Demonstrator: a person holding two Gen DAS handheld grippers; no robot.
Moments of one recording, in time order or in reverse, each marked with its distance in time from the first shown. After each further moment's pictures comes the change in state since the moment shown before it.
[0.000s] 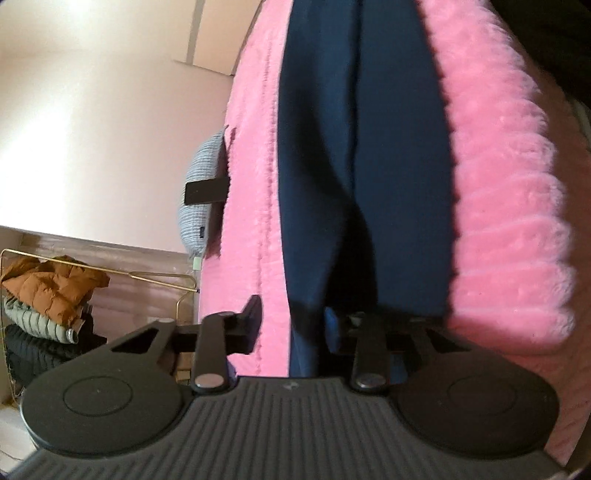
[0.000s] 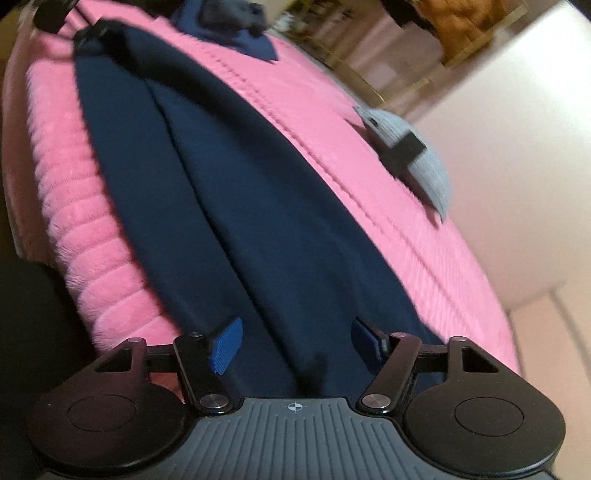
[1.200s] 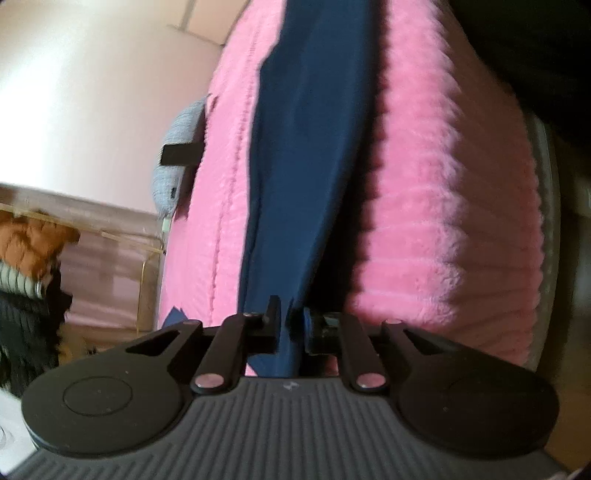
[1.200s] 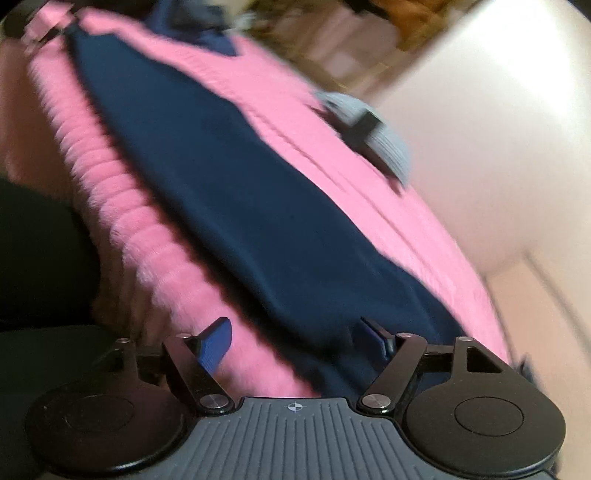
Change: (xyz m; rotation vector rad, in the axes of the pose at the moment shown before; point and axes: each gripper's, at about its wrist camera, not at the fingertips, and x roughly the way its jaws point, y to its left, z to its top) left arm -0.030 -0.009 -0.016 -0.143 0.091 -0.127; right arm -0.063 -0.005 -0.080 0.190 0.030 -0.108
